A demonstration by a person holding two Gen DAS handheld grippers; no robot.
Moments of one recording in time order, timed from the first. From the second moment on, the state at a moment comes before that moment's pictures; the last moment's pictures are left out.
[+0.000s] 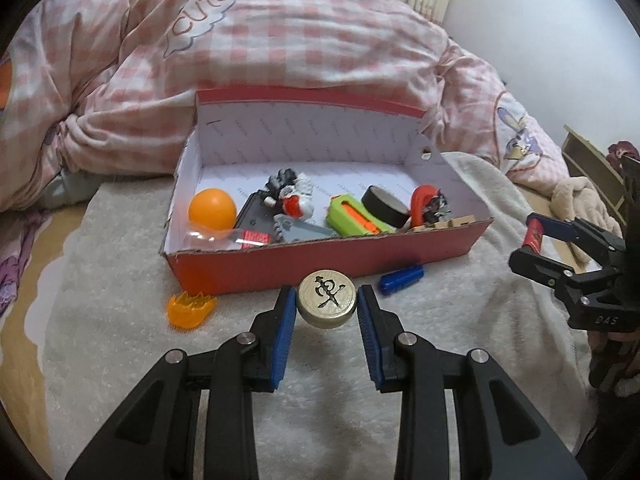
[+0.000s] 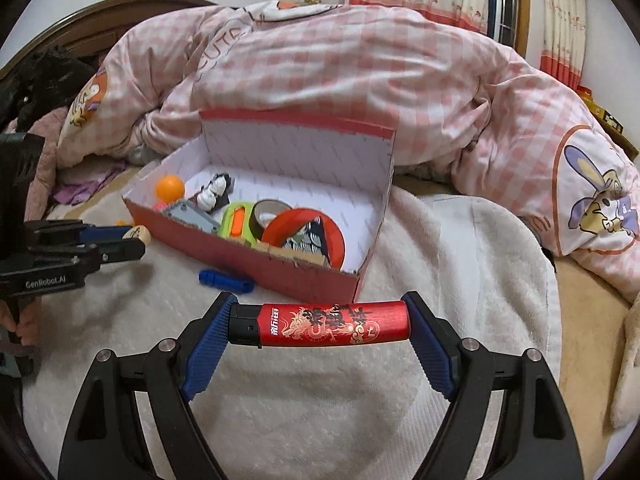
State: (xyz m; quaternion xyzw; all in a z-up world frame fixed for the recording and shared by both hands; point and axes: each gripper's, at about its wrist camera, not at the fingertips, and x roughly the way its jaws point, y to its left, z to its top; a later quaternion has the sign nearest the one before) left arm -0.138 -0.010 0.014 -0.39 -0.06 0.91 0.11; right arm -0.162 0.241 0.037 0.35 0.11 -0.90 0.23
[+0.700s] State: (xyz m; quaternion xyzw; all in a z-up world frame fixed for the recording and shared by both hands) left arm -0.153 -0.043 0.039 -0.32 -0.08 0.94 0.07; right arm -0.170 0.223 0.058 0.30 0.06 -0.92 0.24
